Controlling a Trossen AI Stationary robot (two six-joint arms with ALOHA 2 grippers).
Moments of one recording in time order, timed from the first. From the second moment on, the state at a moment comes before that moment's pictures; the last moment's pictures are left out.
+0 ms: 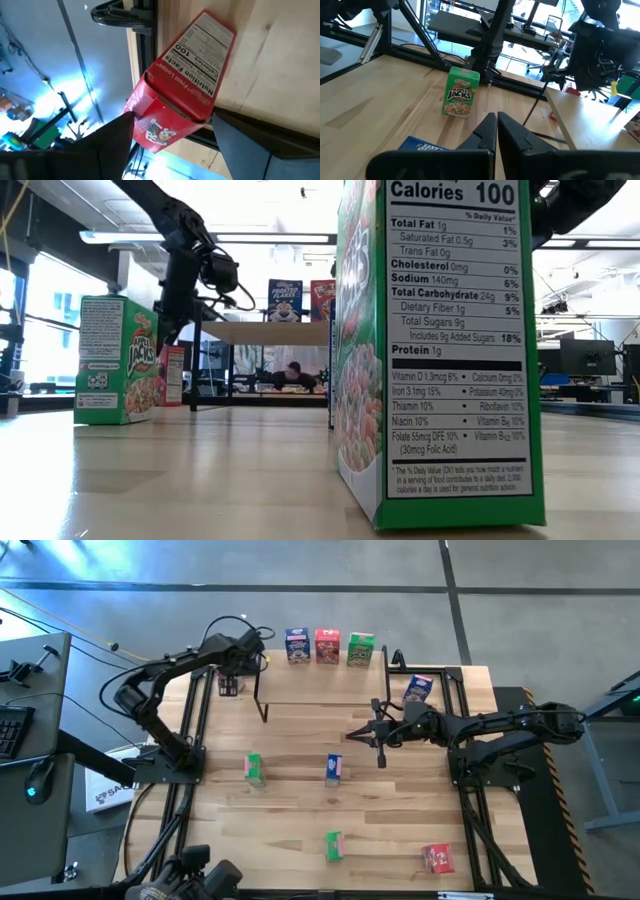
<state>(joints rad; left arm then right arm) 0.89 1.64 1.19 -1.01 -0.58 0.82 -0.11 1.22 0.58 0.50 -0.18 -0.32</state>
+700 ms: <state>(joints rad) 0.89 1.61 1.19 -0.99 -0.56 0.82 -0.11 1.22 0.58 0.50 -0.18 -0.32</state>
